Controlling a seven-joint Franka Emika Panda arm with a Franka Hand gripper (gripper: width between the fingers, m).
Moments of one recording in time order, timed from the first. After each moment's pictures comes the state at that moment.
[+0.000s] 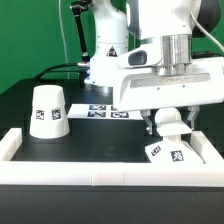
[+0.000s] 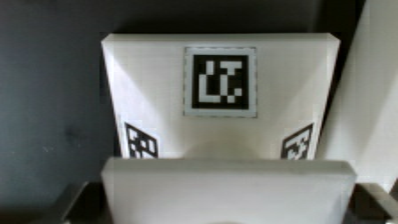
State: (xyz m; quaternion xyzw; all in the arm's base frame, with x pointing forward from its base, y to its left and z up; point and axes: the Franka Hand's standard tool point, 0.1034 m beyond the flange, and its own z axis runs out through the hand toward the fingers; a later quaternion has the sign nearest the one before) arm 0.573 0.086 0.053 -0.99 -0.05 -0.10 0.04
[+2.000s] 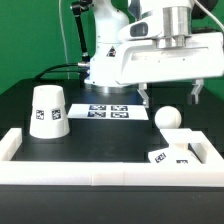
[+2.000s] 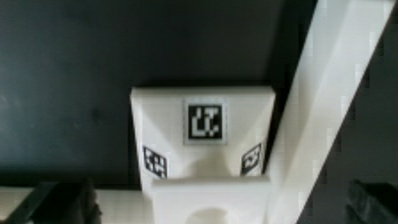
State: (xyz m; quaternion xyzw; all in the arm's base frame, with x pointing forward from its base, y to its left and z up) arm 0.537 0.088 0.097 -0.99 -0.05 -0.12 0.04
